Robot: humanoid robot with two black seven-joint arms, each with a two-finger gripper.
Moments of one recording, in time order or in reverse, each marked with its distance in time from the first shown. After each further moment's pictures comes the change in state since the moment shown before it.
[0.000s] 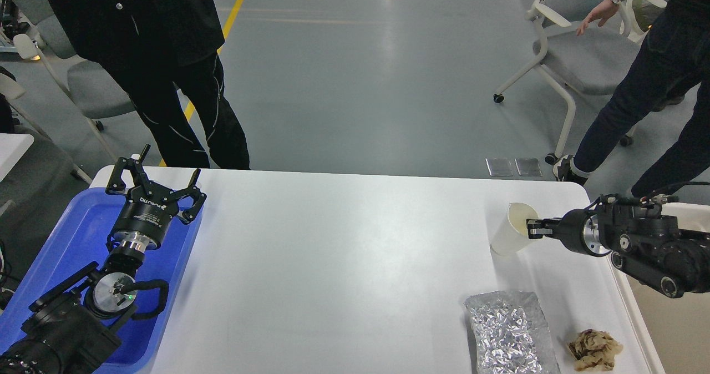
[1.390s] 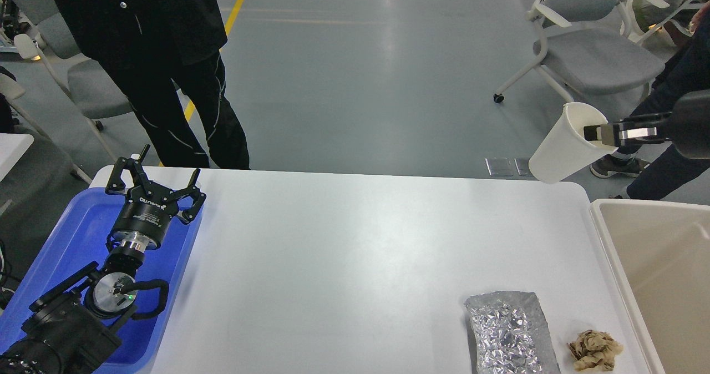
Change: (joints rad) left arm 0.000 0.000 0.000 0.000 0.000 0.000 0.000; right arm 0.607 -0.657 0.027 0.748 0.033 0.431 0.001
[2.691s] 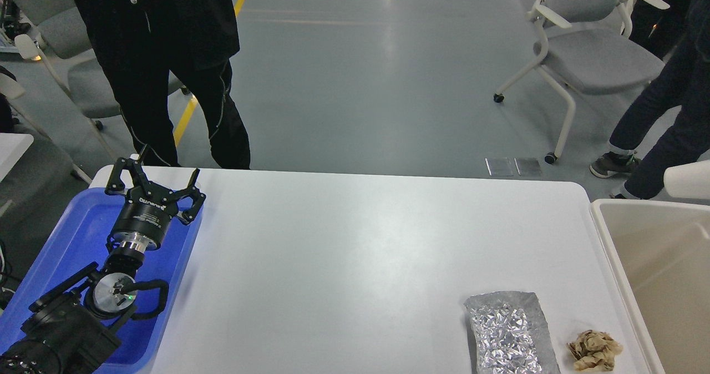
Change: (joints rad) left arm 0.001 0.000 -0.002 0.000 -0.001 0.000 0.000; right arm -0.680 0.057 0.011 -0.689 0.986 -0.223 0.092
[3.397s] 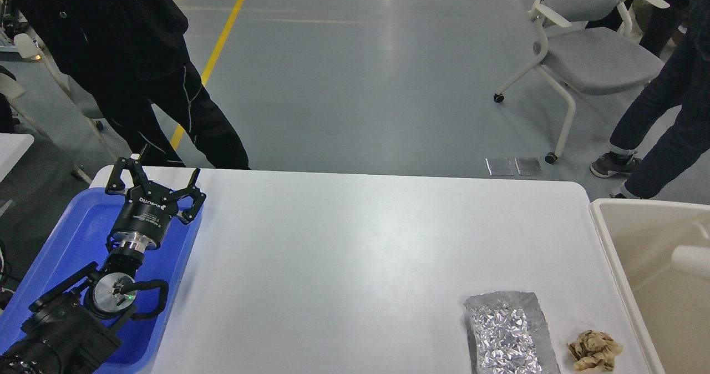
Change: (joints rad) left arm 0.000 0.000 0.000 0.000 0.000 0.000 0.000; right arm -0.388 0.560 0.216 -0.731 0.208 -0.046 -0.003
